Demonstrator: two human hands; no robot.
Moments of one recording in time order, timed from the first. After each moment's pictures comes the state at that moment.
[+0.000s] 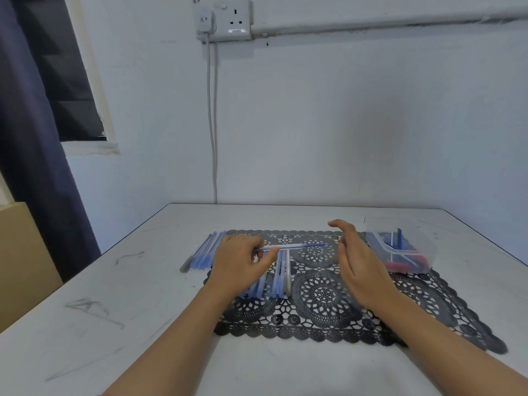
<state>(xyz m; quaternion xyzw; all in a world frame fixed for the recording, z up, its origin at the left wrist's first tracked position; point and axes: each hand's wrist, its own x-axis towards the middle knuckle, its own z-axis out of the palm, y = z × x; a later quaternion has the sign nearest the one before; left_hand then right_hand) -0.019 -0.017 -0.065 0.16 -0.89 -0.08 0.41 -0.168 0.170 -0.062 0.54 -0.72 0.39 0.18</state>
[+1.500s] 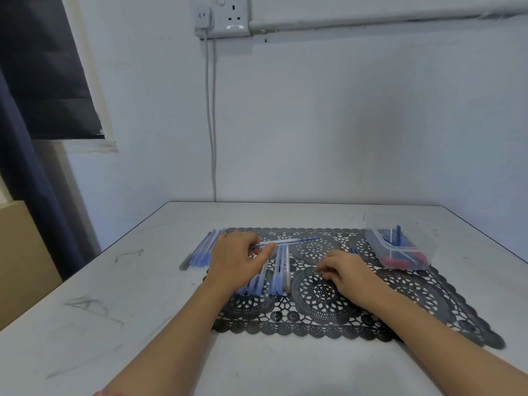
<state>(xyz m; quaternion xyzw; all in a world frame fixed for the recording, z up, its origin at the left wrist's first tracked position) -0.021 -0.022 -0.068 0.20 -0.89 -0.06 0.40 -0.179 0.159 -0.070 0.57 -0.79 0.21 0.04</state>
